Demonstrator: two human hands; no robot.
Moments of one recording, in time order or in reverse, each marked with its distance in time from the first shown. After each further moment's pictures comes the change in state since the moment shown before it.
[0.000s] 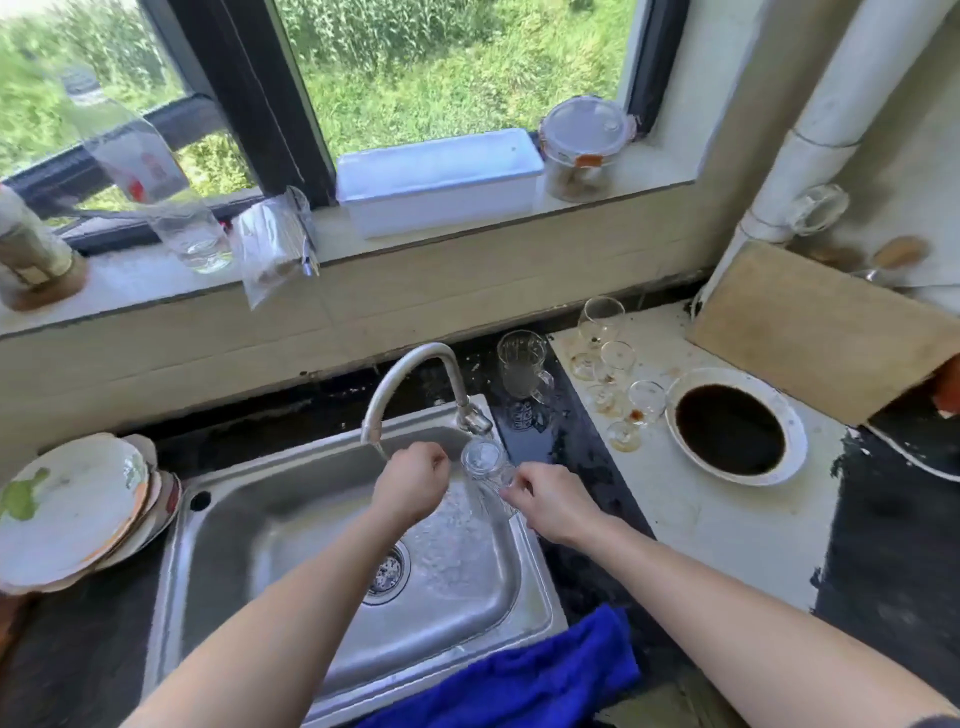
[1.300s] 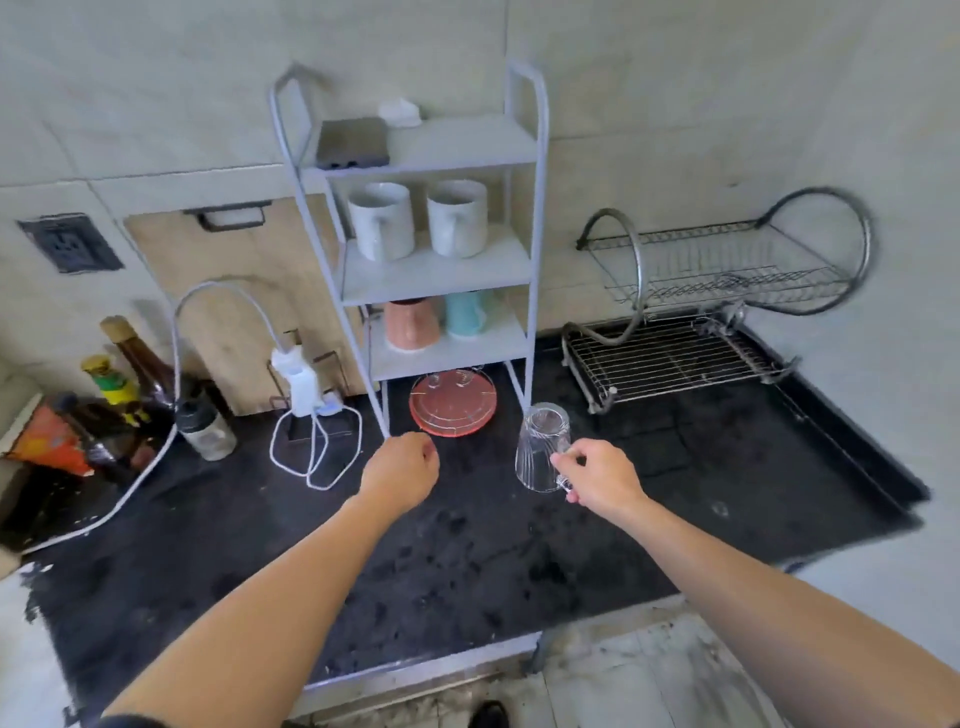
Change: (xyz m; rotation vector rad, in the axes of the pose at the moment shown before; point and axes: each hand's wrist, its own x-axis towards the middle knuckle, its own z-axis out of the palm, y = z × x) left_hand -0.465 0.545 0.409 0.413 -0.577 1.347; right_hand -0.734 0.425 -0.032 0.643 1.243 1.174
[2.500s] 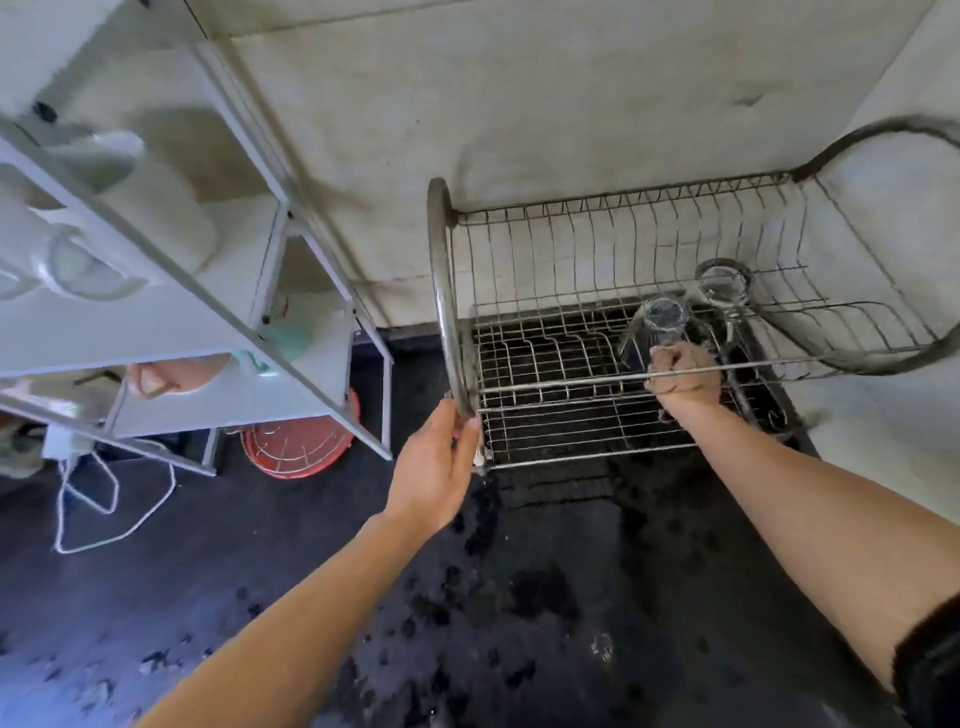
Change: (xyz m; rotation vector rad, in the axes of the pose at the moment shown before) left_hand 0.200 0.272 0.159 -0.376 0.154 0.099; right_hand 0.417 0.227 -0.202 0.100 0.196 0.274
